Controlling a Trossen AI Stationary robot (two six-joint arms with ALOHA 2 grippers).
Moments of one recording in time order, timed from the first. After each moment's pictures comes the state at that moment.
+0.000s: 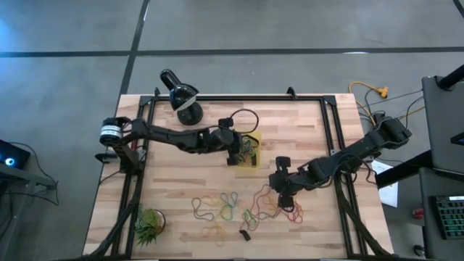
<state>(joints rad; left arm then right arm) 0.06 1.70 1.09 0.06 -0.31 0.22 0.42 1.44 0.84 -0.46 0.32 0.33</state>
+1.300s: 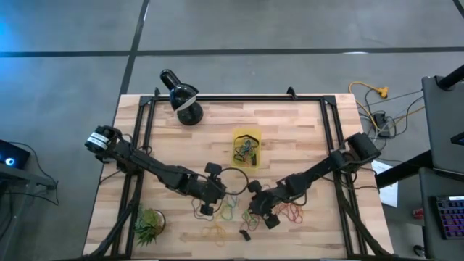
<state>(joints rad) -0.40 1.62 1.01 -0.24 -0.32 -0.05 0.43 1.87 0.91 0.14 0.00 -0.01</state>
